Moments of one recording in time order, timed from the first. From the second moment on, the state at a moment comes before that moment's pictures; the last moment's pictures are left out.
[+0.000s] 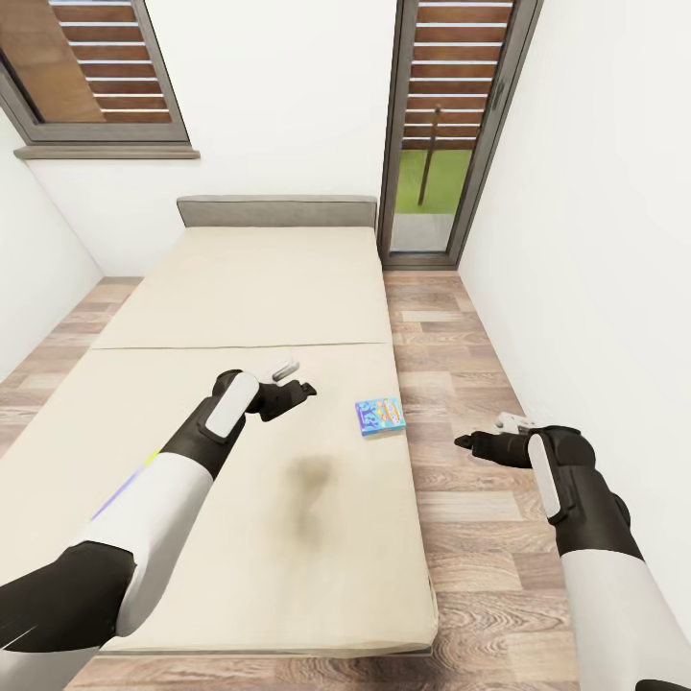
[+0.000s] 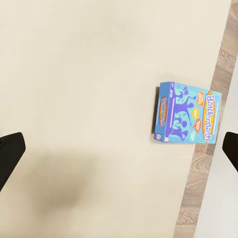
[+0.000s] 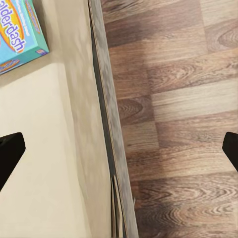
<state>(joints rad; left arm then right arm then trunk) -1.07 -0.06 -0.19 -0.77 0.96 0.75 0.45 -0.74 -0.08 -0.22 -1.18 -0.06 1.04 0.20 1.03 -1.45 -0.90</state>
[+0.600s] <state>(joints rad) -1.16 -0.04 -0.17 -0.68 0.97 0.75 0.43 -0.76 -0.10 -0.22 -1.13 -0.07 1.04 0.20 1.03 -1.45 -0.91</state>
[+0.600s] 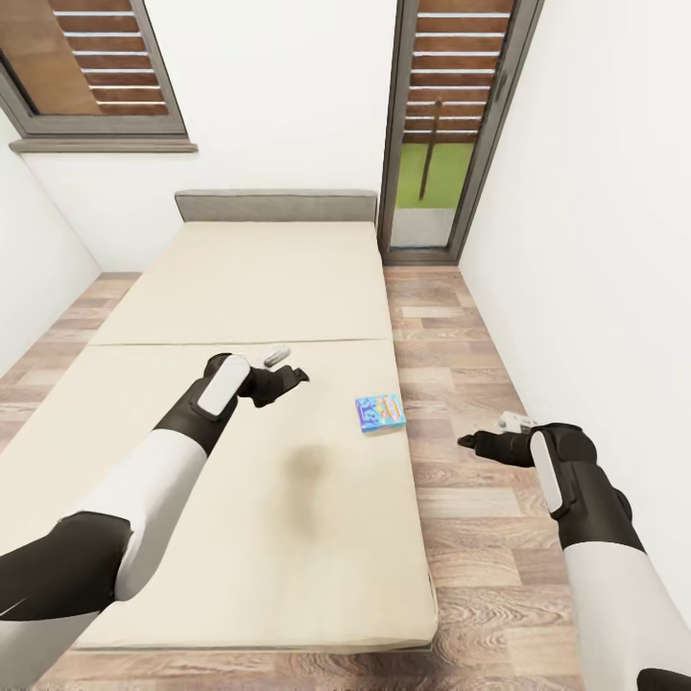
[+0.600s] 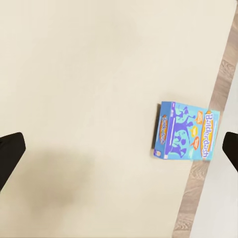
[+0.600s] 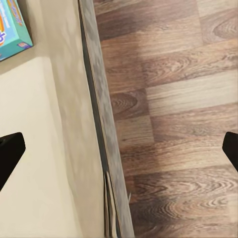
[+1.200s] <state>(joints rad) -1.28 -0.04 -0.17 -0.52 0.97 0.75 0.43 -0.77 -0.10 -0.22 -1.12 -0.07 1.04 0.20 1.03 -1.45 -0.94</state>
